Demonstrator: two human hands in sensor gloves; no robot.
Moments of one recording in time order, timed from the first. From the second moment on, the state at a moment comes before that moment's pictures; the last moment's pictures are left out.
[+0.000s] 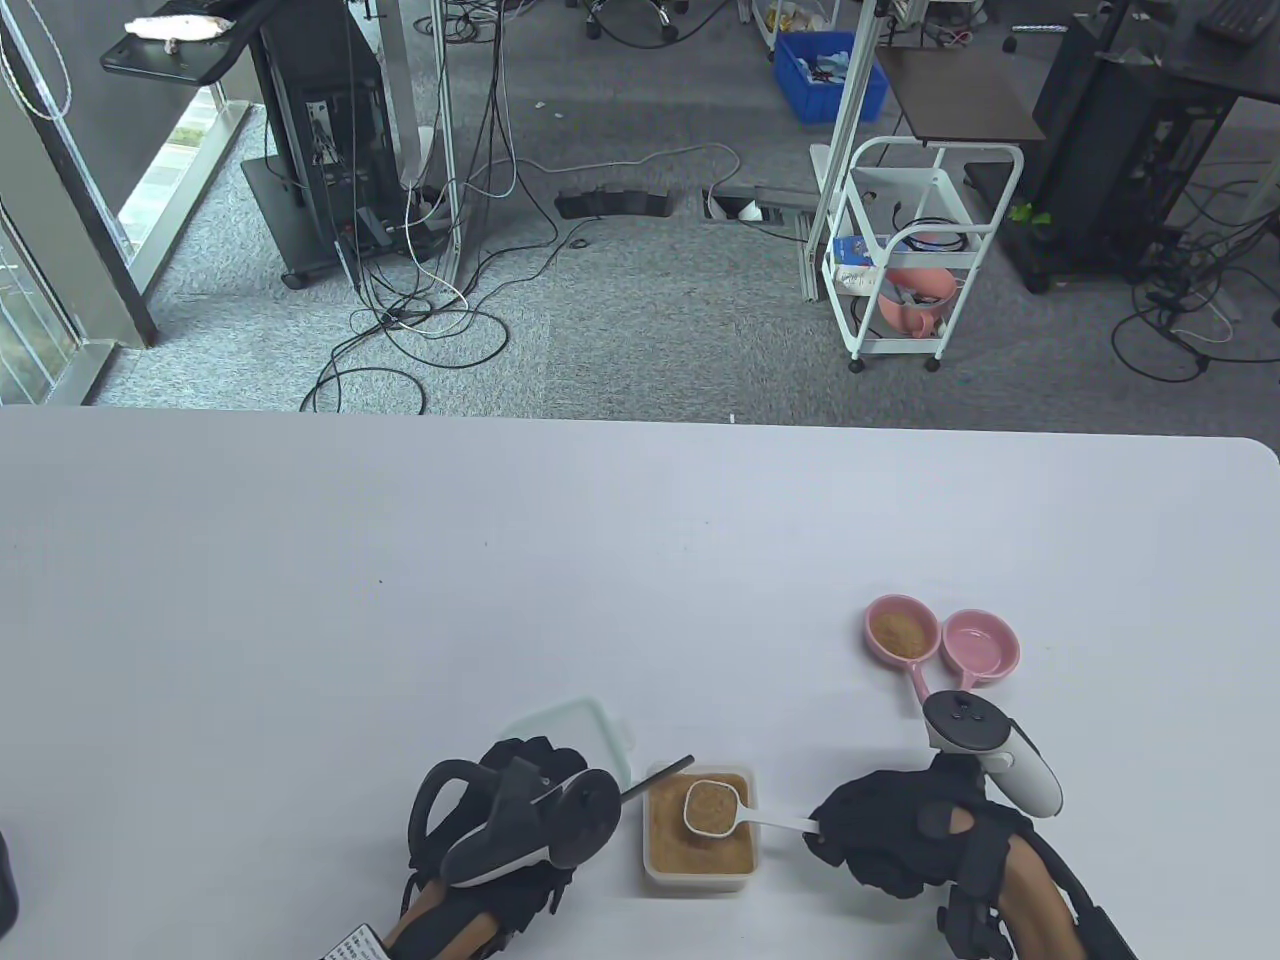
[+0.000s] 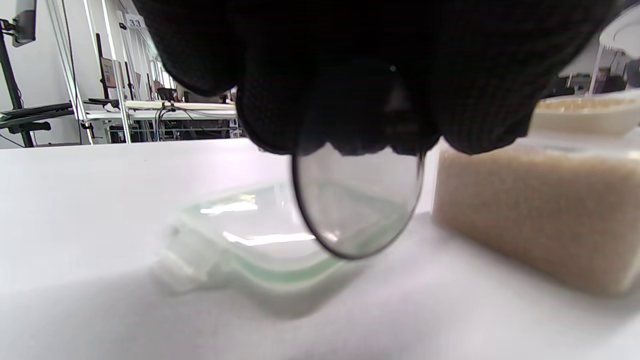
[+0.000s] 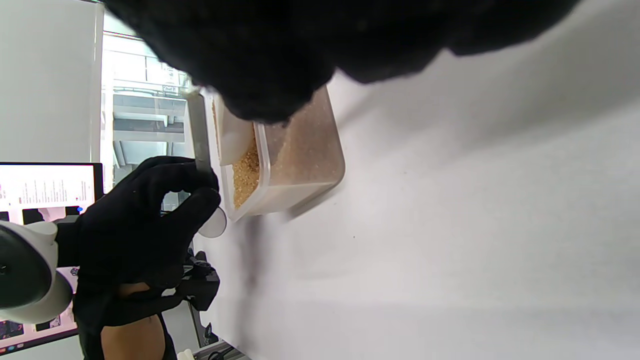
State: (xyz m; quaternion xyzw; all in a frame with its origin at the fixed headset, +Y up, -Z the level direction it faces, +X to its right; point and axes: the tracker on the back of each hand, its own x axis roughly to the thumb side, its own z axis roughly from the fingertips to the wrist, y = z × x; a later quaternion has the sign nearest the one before) left_hand -0.089 -0.687 -0.252 -0.04 -0.19 -0.02 0.98; right_hand 0.255 -0.749 -0.306 0.13 0.45 0.73 0.50
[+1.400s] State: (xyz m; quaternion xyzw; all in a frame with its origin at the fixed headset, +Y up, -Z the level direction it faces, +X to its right) left_hand -0.093 -0.690 -0.256 -0.05 -0.18 -0.02 0.98; right_hand 0.256 -0.750 -0.306 0.13 0.44 0.73 0.50
